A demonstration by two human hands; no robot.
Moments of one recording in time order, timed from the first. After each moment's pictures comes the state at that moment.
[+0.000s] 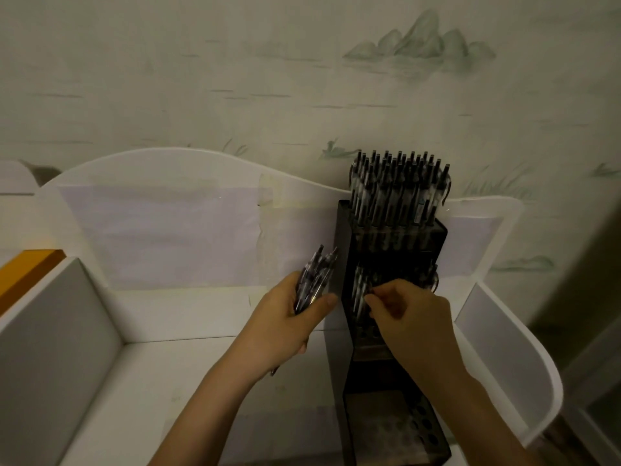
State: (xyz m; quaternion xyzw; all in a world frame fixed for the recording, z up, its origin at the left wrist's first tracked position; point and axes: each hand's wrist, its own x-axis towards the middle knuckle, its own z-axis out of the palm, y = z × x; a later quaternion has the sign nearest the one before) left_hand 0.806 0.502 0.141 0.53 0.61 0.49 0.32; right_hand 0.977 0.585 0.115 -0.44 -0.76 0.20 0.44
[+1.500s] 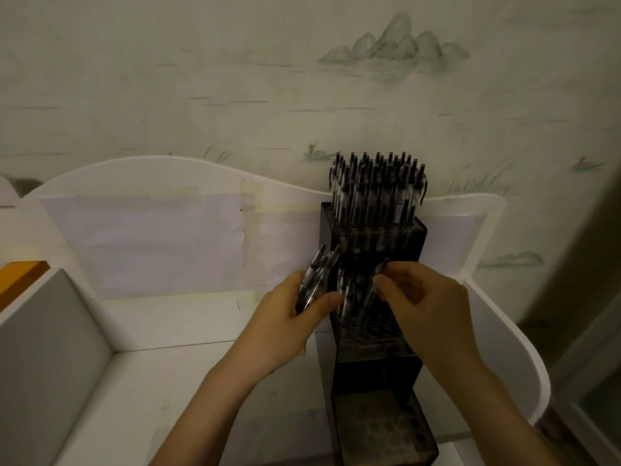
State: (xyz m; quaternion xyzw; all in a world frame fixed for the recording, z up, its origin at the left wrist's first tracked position) left_hand 0.829 0.510 0.151 0.56 0.61 0.47 0.29; right_hand 1.003 0.588 0.140 -0.40 -0.70 0.28 0.51
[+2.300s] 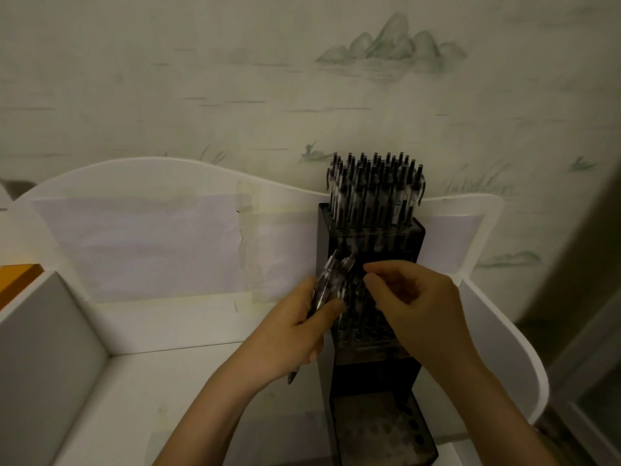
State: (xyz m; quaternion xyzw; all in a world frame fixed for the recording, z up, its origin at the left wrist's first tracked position) left_hand 0.833 0.513 0.147 0.58 0.56 0.46 0.38; right_hand 0.998 0.586 0.146 -0.38 -0.72 0.30 0.50
